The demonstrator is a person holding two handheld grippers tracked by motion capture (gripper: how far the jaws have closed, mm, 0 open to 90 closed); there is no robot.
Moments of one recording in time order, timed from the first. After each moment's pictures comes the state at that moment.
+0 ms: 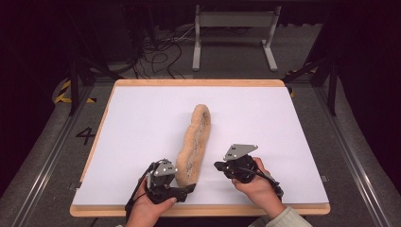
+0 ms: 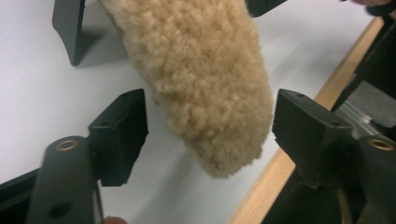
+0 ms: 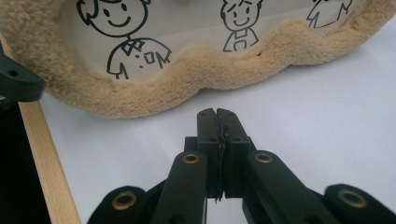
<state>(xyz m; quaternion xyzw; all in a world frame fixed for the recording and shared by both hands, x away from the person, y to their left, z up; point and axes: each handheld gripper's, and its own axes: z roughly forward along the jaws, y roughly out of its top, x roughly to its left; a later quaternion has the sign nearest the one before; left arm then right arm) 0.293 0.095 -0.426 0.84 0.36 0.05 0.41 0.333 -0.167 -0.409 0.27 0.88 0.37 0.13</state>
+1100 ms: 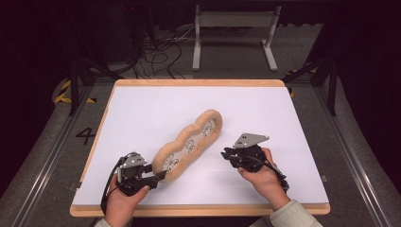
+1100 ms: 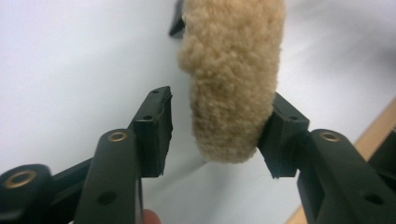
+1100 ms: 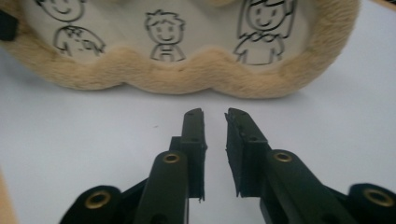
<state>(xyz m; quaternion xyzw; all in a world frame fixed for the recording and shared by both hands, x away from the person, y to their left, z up) 0.309 0.171 -0.424 0.80 0.44 0.09 0.41 0.355 -0.188 -0.396 0.31 0.85 0.38 0.18</state>
